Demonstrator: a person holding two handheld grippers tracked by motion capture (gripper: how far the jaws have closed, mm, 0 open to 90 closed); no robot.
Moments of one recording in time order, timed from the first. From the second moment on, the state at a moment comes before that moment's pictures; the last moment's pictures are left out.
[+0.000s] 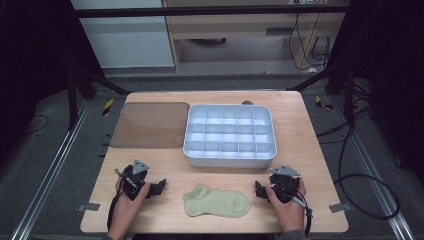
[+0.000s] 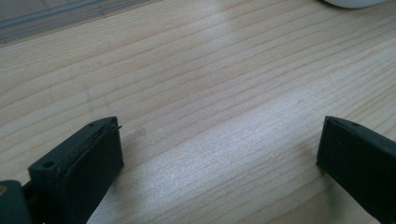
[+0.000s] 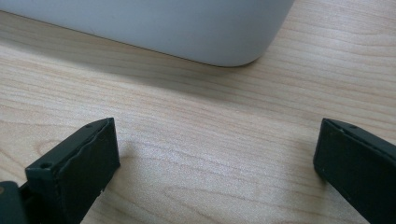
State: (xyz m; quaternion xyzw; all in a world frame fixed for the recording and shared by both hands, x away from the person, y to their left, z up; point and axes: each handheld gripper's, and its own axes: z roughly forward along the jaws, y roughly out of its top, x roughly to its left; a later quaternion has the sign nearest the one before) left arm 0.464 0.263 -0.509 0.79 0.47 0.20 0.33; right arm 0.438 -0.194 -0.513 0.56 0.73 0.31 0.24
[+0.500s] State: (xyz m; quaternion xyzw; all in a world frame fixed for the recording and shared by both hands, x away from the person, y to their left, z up) left arm 0.462 0.267 -0.504 0.79 0.47 0.16 0.36; right arm 0.431 -0.194 -0.512 0.54 0.73 0.33 0.24
